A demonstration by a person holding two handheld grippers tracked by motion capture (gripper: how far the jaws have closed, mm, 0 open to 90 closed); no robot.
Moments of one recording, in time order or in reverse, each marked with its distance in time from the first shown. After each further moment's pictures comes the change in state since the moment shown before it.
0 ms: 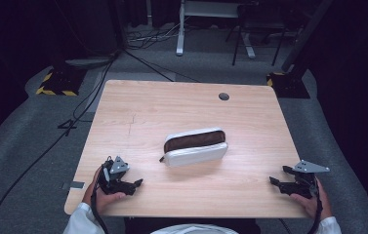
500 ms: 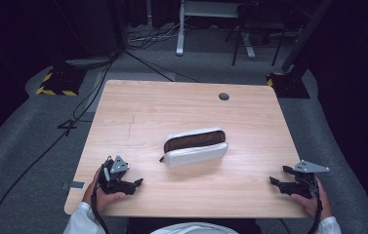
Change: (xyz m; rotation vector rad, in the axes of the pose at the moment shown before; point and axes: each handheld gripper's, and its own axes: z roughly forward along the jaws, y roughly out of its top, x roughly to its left) left arm 0.000 0.001 0.001 0.003 0.003 -0.008; right arm 0.000 0.000 0.000 0.000 0.001 0.001
